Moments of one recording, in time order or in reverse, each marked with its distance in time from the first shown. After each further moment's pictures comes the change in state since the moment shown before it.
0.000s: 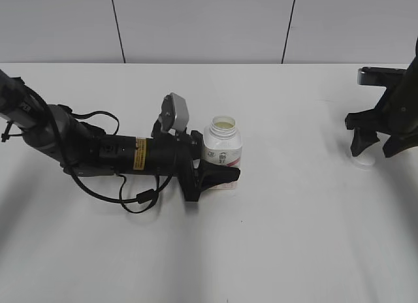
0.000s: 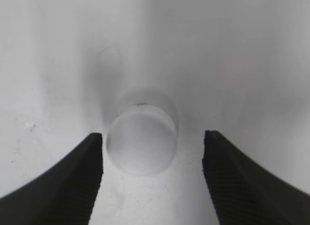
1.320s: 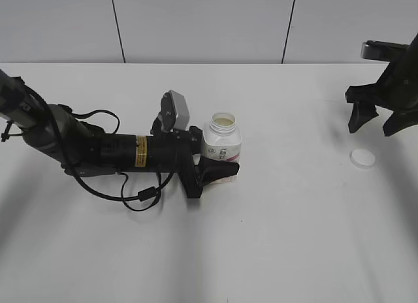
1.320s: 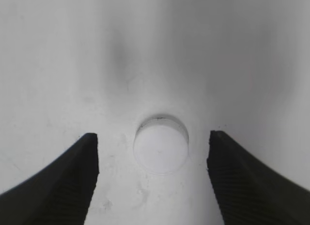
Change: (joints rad) left arm -0.001 -0.006 0.001 -0.076 0.023 0.094; right arm 0.000 -0.021 -0.116 0.043 0.106 0.018
